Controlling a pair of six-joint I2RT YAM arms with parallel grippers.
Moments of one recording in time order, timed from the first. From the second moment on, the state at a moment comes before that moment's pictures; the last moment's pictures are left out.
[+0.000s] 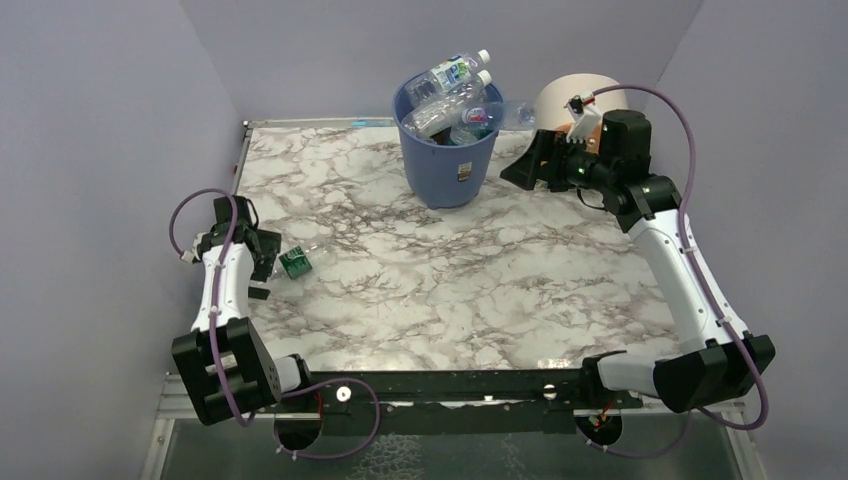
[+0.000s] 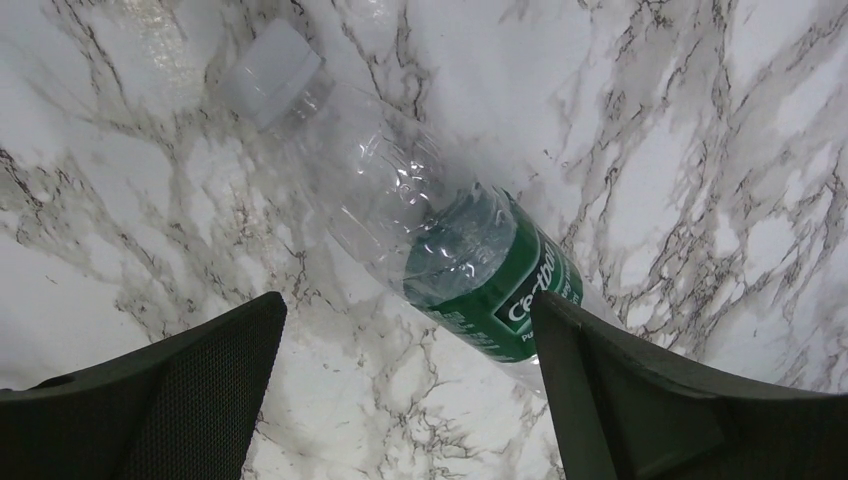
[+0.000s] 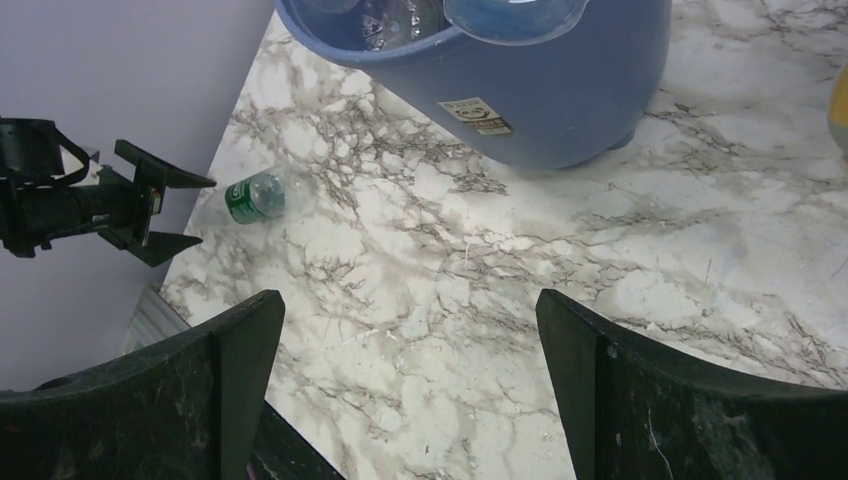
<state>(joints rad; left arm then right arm) 0.31 1.24 0.88 -0.84 -0.17 -1.12 0.21 1.28 1.39 -0.55 -0.49 0.34</state>
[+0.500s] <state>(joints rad) 0.33 1.32 0.83 -0.74 -0.15 -1.10 0.21 1.24 1.27 -0.50 -0.57 0.35</state>
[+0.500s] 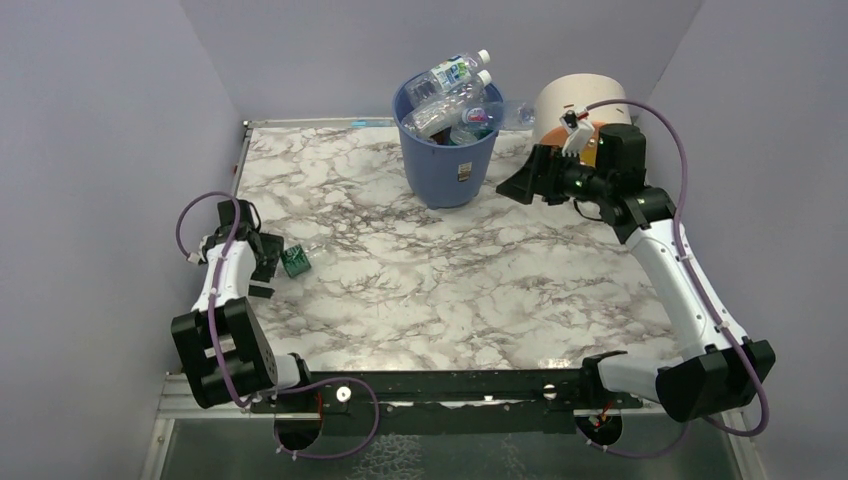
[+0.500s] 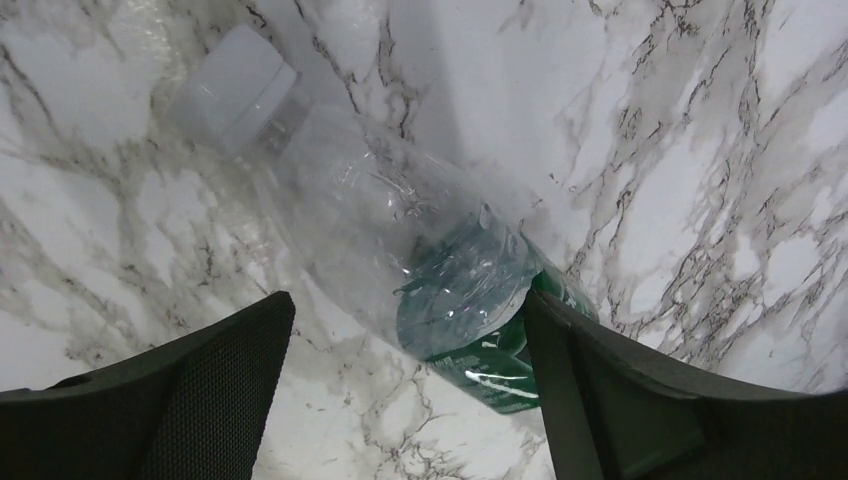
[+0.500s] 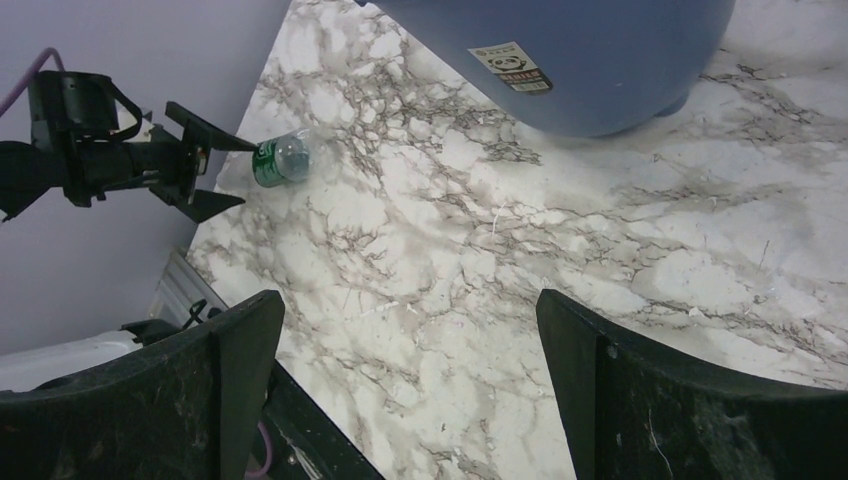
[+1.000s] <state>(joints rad) 0.25 1.35 0.70 -0.66 -0.03 -1.08 0.21 1.23 1.21 -0.43 -0.62 0.37</state>
